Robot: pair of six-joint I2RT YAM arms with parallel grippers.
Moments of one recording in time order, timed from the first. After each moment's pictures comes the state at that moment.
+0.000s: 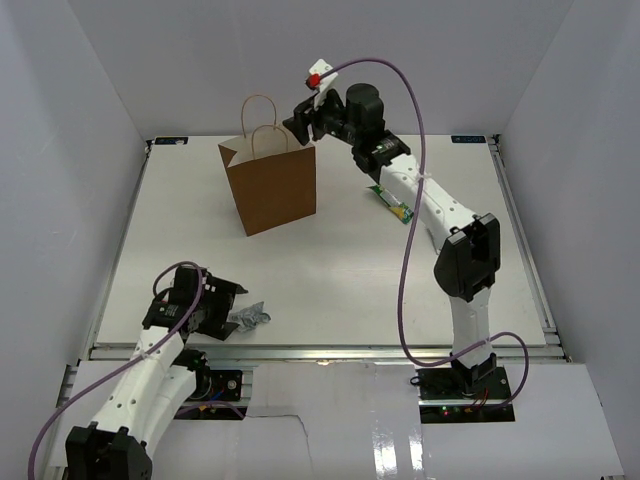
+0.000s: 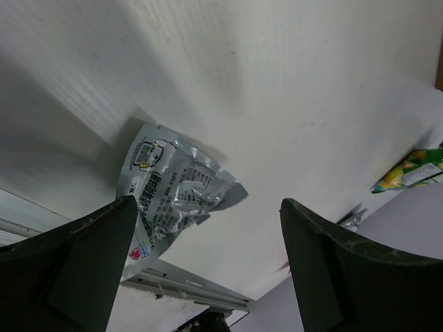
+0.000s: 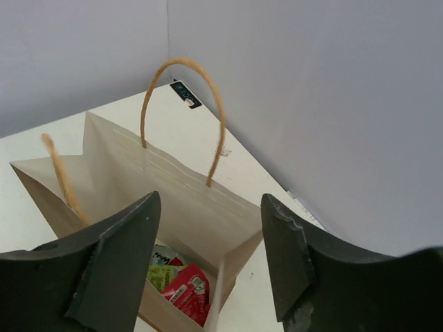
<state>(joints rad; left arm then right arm) -0.16 0.67 0.41 -0.75 0.11 -1.40 0.61 2.05 2.03 0.02 -0.34 -0.15</state>
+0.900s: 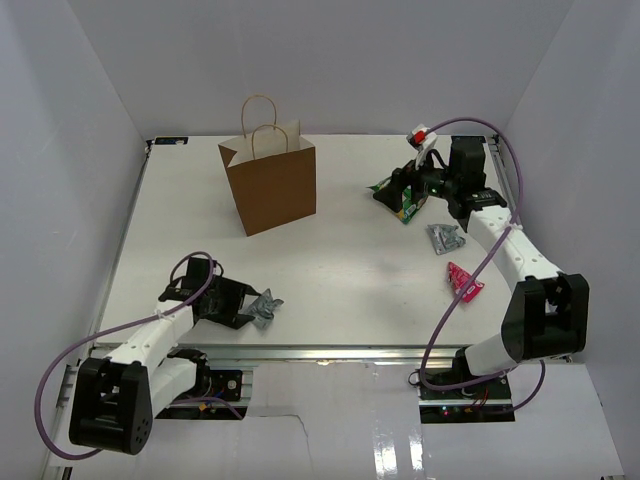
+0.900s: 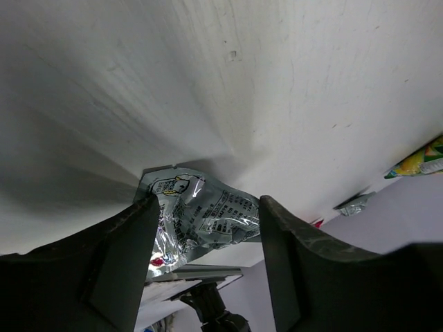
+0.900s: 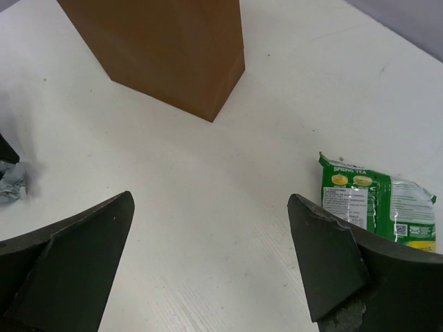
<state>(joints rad) -0.16 1.00 0.37 -0.47 0.25 -1.41 0.18 1.47 1.16 -0.08 -0.74 -0.16</state>
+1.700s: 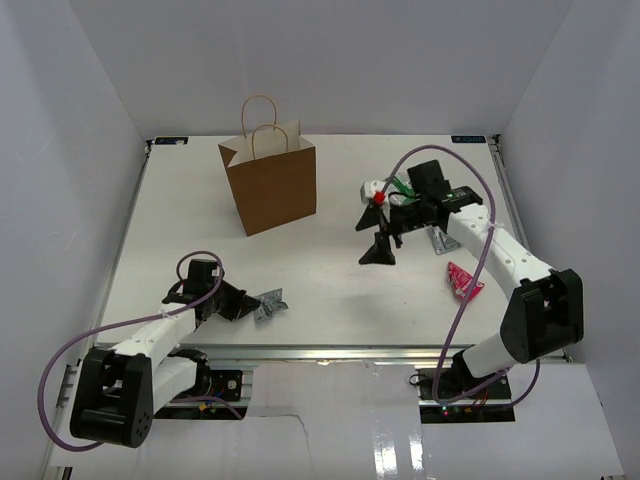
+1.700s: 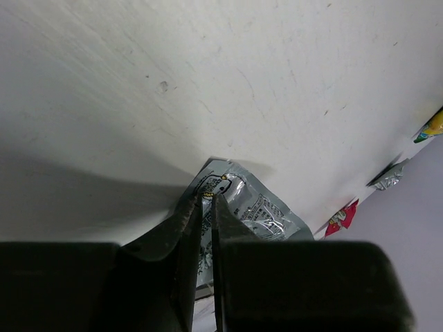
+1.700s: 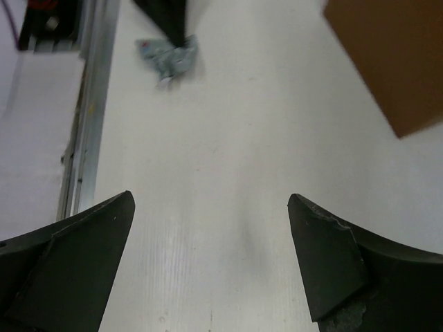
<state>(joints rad) -0.16 1.04 0.30 -0.27 0.27 -1.22 0.32 1.48 1.23 -0.65 -1.07 -0.76</state>
